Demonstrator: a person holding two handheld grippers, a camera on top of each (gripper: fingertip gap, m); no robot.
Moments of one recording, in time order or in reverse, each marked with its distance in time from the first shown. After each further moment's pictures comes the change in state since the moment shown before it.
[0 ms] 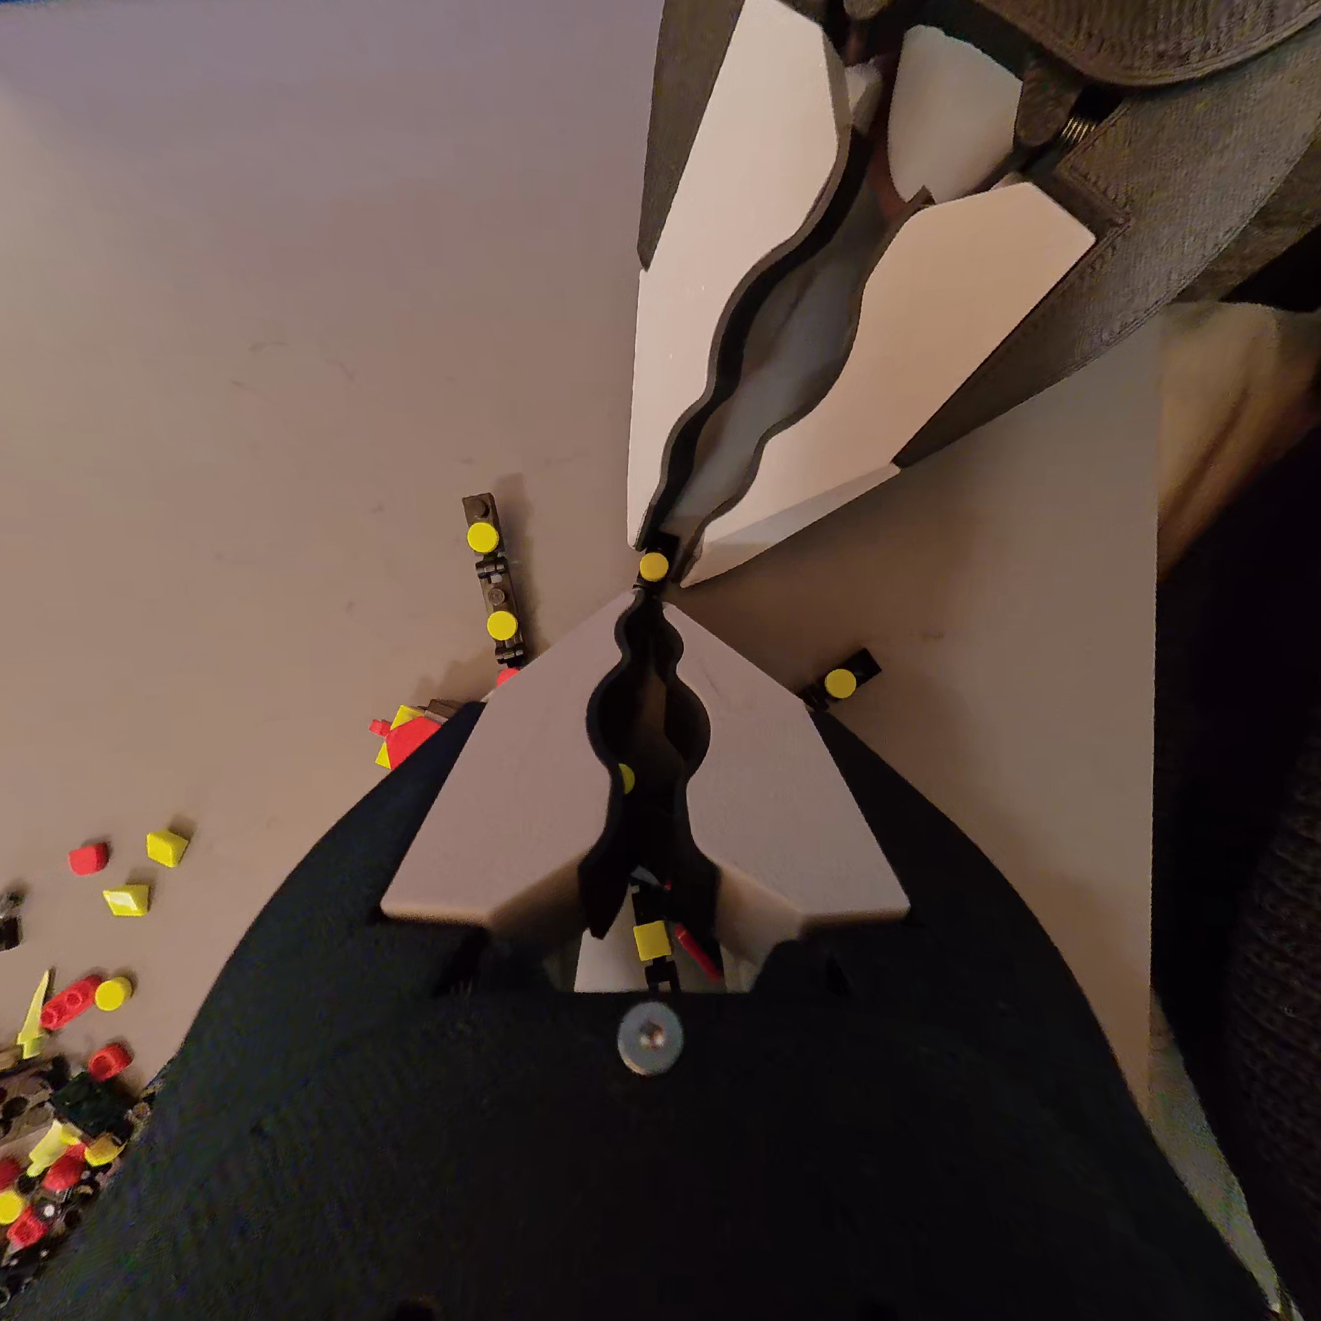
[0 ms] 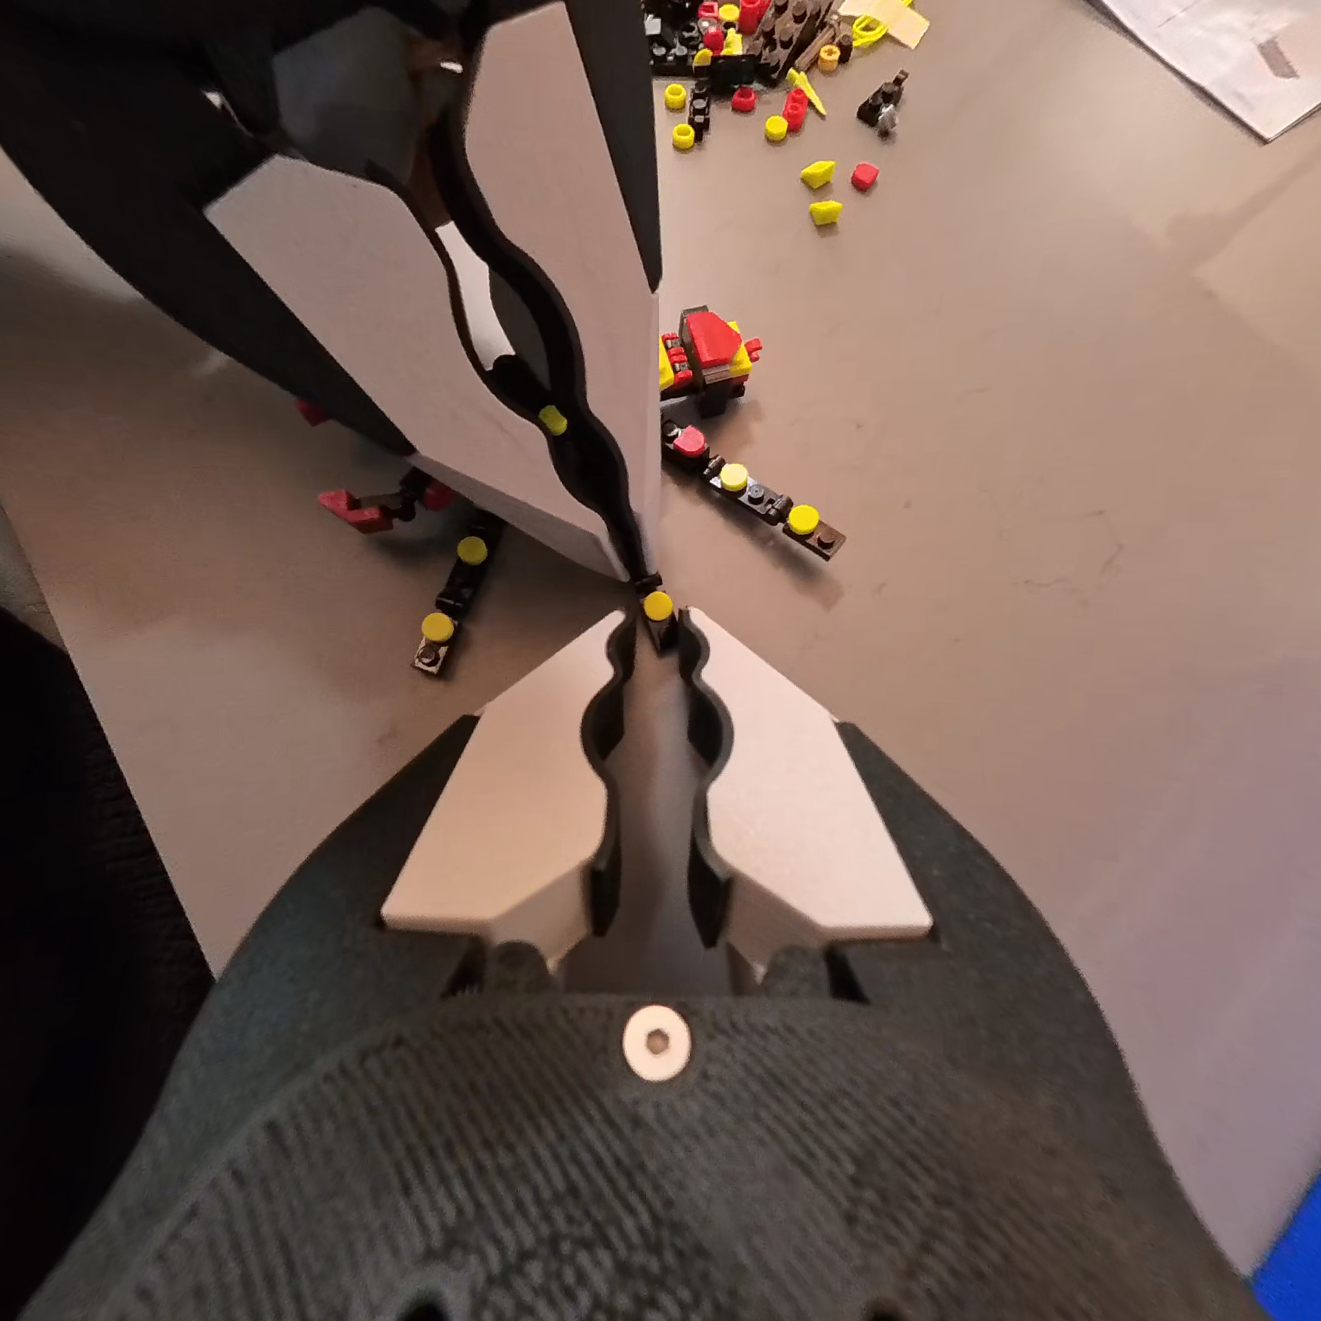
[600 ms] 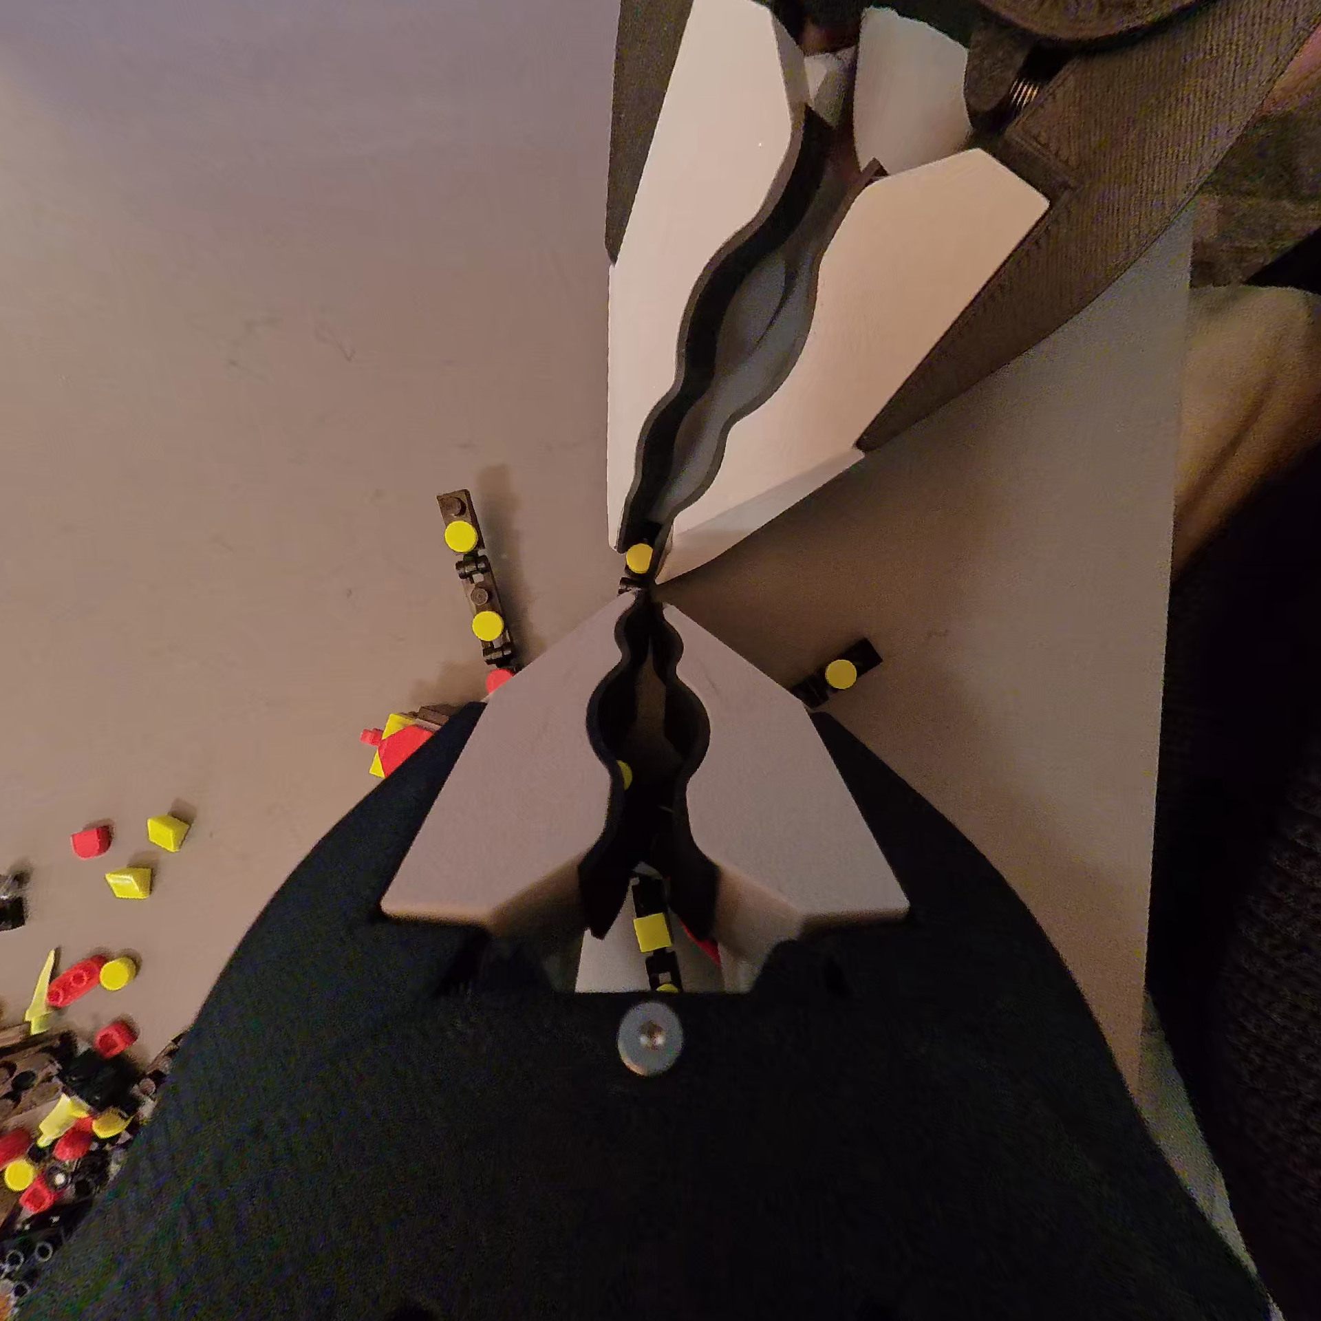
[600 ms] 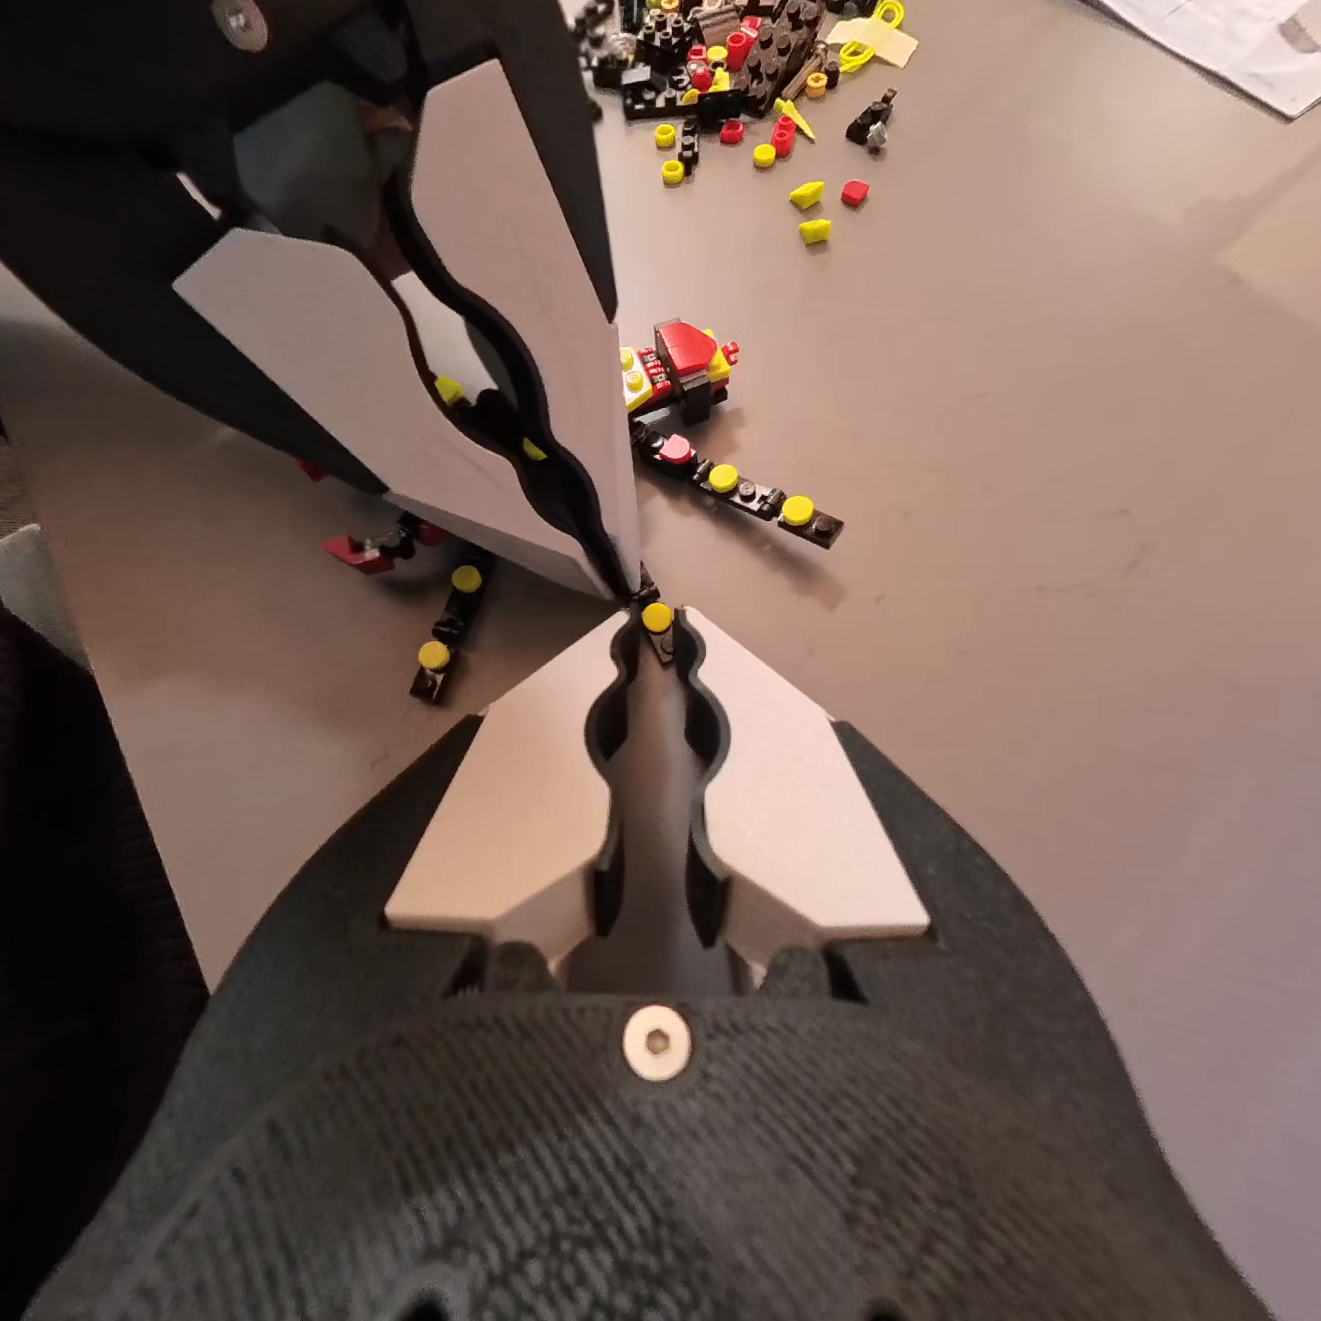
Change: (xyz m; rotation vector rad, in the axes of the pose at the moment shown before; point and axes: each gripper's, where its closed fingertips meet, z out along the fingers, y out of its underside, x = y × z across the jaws) left arm 0.000 0.003 0.001 -0.035 -0.014 -0.009; right arm 0.004 -0.004 0.004 0.044 -0.055 0.064
